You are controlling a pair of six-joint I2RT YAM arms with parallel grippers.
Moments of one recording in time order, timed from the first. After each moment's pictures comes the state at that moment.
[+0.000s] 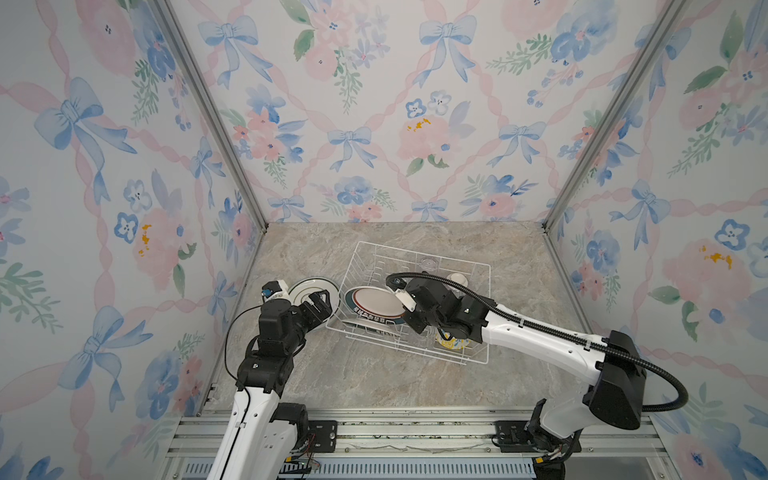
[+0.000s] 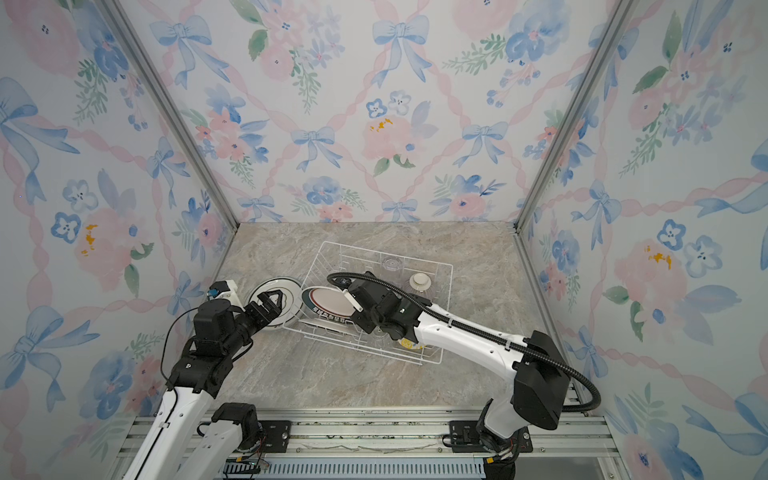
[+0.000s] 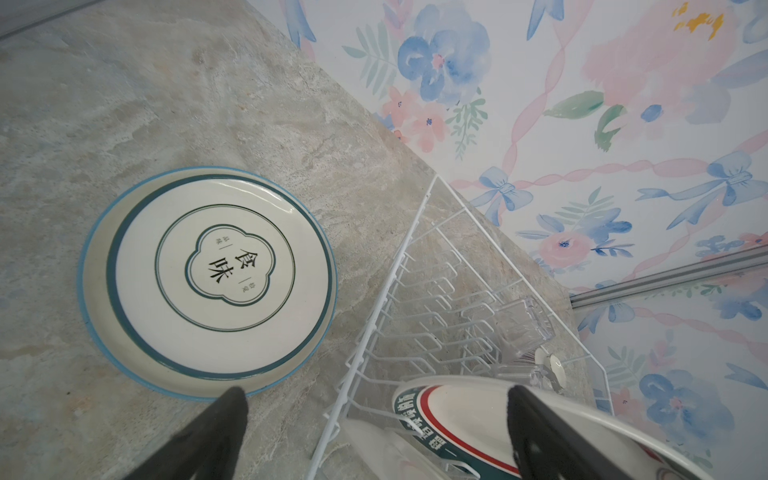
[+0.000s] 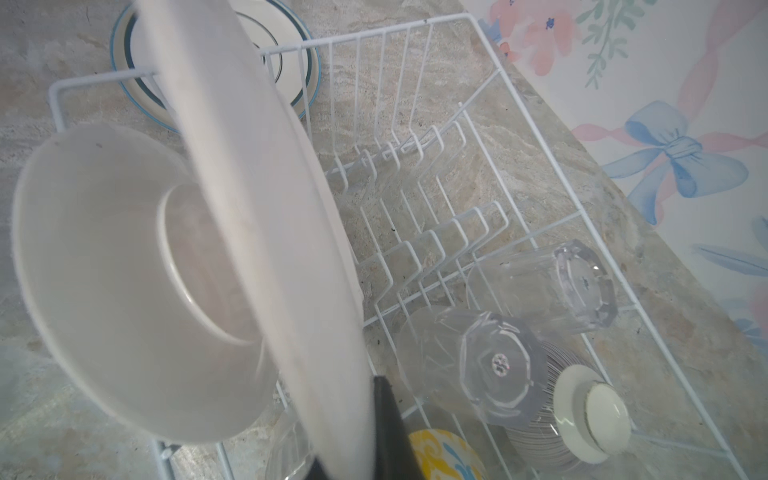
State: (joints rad) left arm -0.07 0.64 0.58 -0.39 0.08 -0.70; right arm 0.99 1.53 1.26 -0.50 0.25 -0.09
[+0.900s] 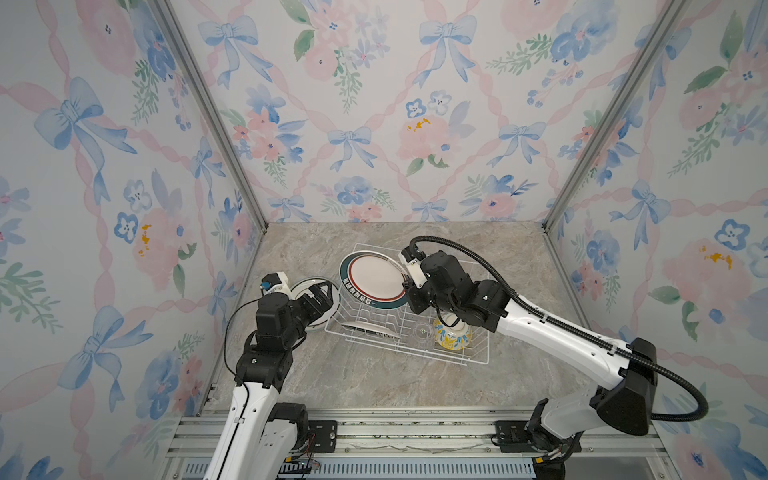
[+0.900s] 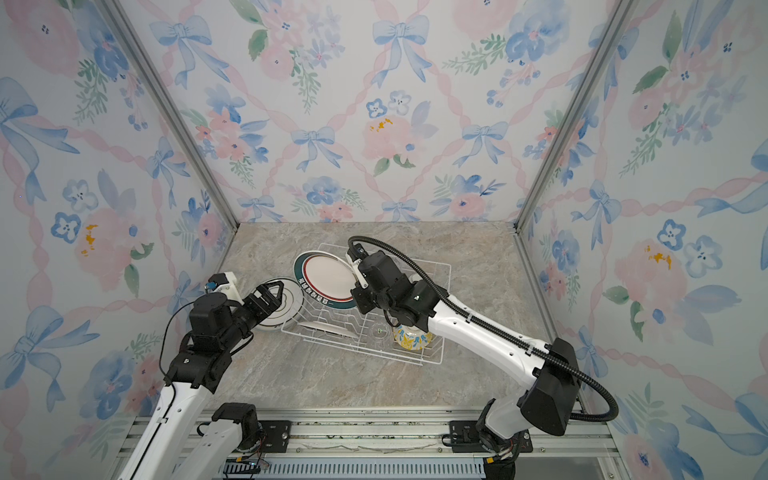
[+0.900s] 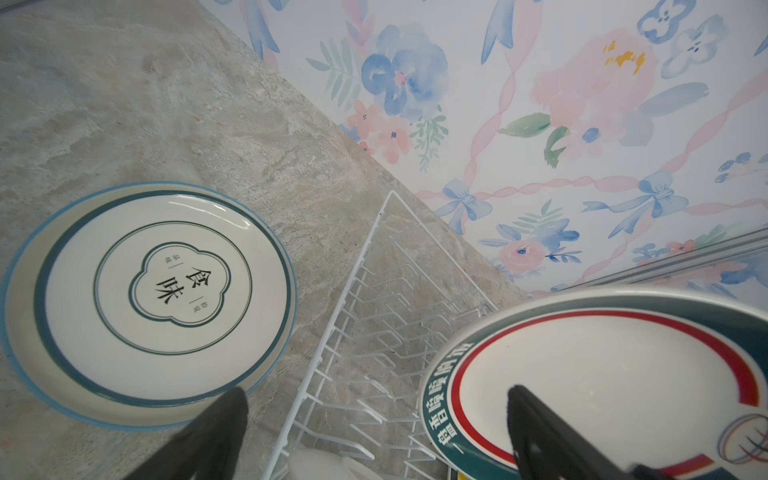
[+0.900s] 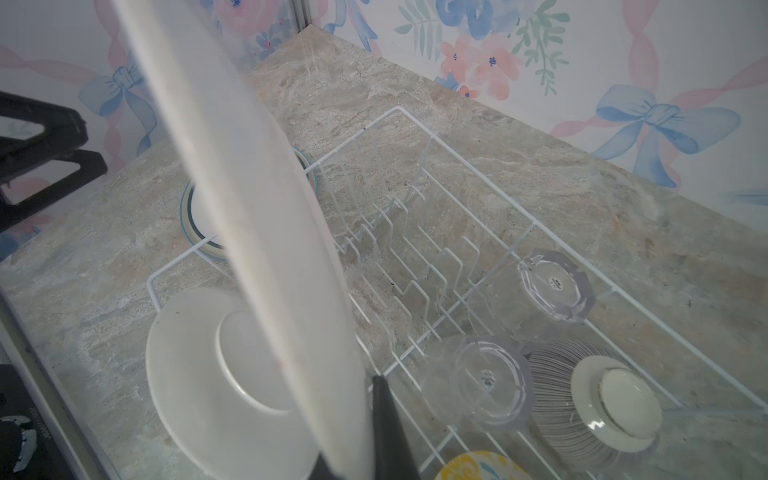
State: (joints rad) left arm -0.07 0.68 0.63 -0.33 0.14 -0.75; right arm 0.89 1.49 1.38 -0.53 0.16 0.20
